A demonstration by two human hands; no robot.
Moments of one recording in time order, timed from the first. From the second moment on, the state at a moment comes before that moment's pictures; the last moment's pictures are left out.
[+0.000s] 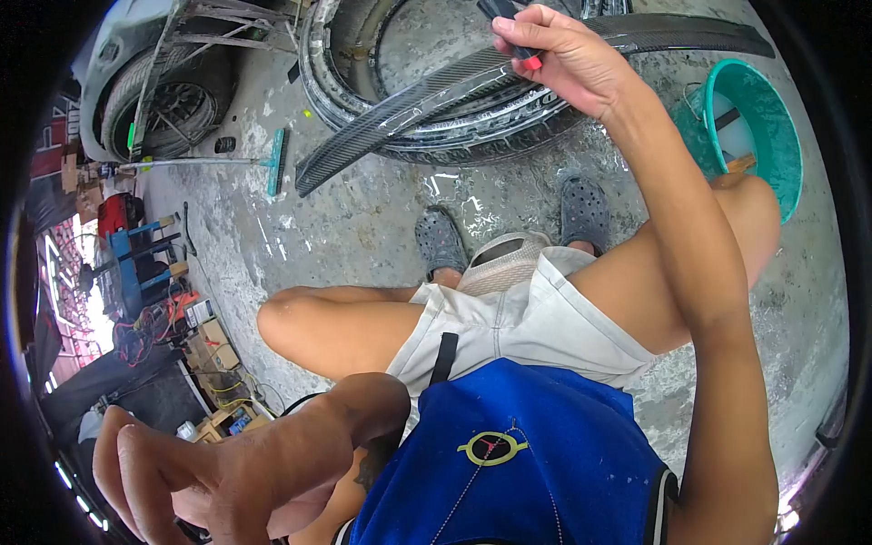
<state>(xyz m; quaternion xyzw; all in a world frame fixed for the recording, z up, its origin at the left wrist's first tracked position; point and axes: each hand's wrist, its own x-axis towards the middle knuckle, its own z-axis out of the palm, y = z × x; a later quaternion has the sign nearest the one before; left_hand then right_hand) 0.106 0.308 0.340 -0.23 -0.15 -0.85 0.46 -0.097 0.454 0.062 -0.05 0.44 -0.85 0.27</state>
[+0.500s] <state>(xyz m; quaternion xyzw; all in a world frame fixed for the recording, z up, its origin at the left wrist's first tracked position) 0.160 0.241 0.331 -0.21 -0.28 -0.94 0.02 -0.087 0.452 0.103 -0.04 0.46 -0.86 0.21</state>
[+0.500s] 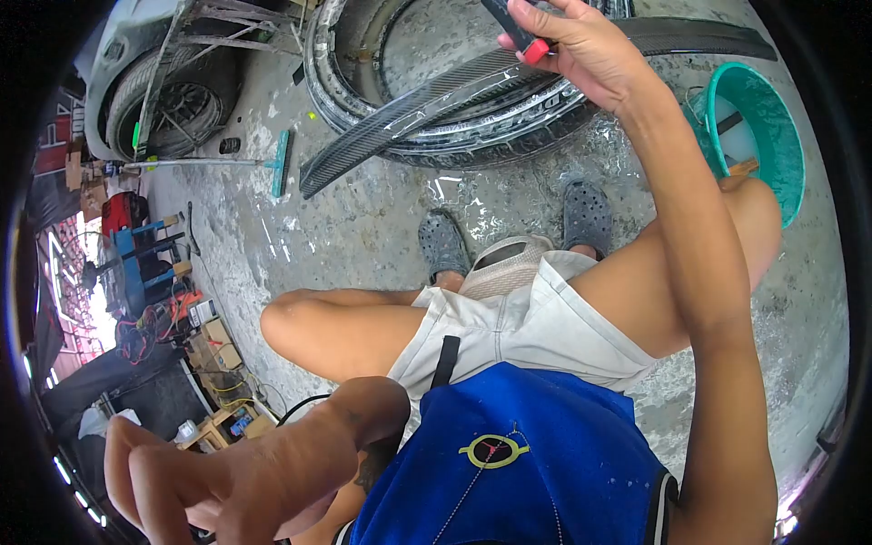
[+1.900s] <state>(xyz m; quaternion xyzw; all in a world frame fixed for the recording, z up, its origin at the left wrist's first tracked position) 0.003 -0.001 0.045 0.16 -0.97 -0.07 -0.13 -0.121 0.709 0.126 -0.02 0.98 -0.19 -0.05</state>
